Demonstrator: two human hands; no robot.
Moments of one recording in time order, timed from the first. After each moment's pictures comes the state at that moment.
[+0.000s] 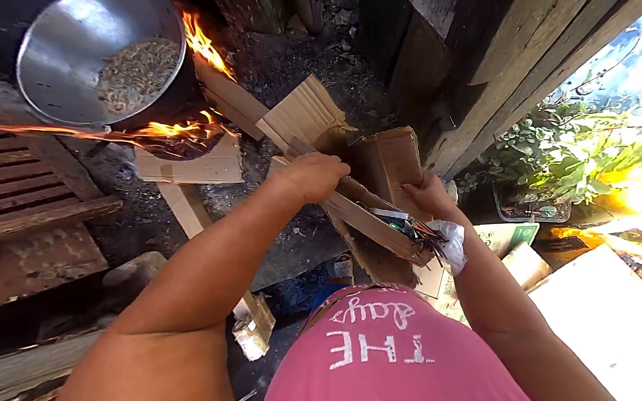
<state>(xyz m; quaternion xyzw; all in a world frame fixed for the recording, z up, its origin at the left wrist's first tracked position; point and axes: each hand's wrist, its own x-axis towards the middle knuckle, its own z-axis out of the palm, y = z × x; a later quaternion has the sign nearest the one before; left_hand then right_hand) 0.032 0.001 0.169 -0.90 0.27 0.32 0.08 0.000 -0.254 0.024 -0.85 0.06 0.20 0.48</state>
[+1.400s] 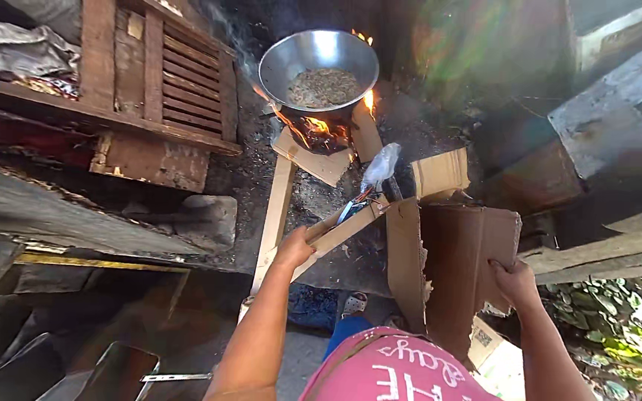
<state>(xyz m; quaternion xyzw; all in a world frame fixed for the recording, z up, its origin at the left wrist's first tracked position) -0.154 0.256 0.063 -0.87 -0.37 0.21 -0.25 0.023 -0.206 0.049 -0.93 0.06 0.16 0.34</state>
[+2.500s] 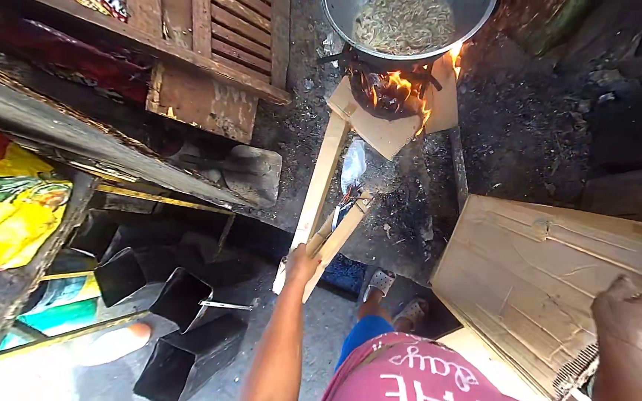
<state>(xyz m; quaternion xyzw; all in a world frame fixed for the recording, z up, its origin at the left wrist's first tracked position) -0.273 0.317 -0.020 -0.72 -0.58 0.25 -0.27 0.060 -0.164 0.019 -0.98 0.04 -0.05 0.17</state>
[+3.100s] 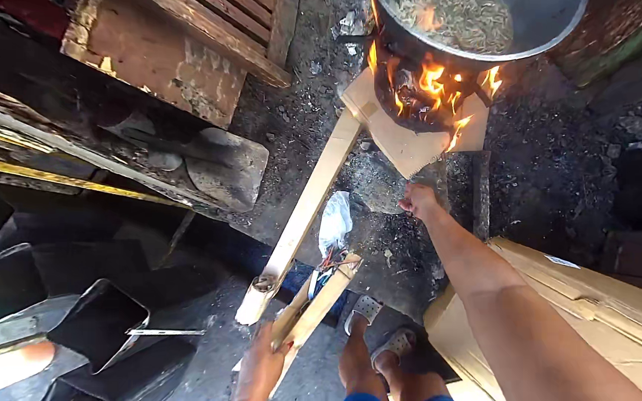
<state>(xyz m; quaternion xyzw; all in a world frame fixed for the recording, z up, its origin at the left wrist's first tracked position) -0.368 0.299 -0.080 -0.66 -0.63 0.19 -0.35 0.101 0.313 -0.155 -0.74 0.09 0.44 0.50</state>
